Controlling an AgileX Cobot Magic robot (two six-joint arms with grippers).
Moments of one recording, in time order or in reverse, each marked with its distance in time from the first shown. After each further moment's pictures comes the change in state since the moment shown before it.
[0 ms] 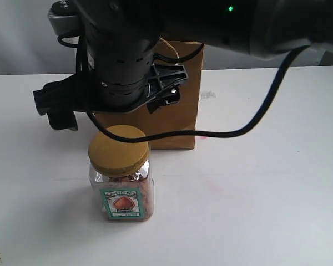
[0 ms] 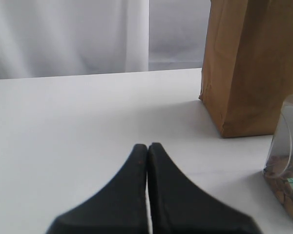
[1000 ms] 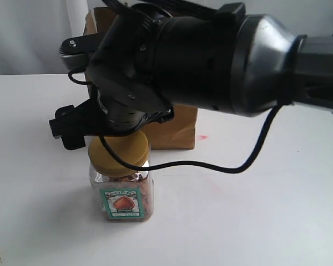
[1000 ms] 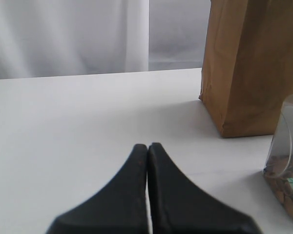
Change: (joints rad) left arm 0.000 0.000 0.000 0.000 0.000 0.000; right arm 0.000 0.018 0.221 -0.166 -0.317 0.113
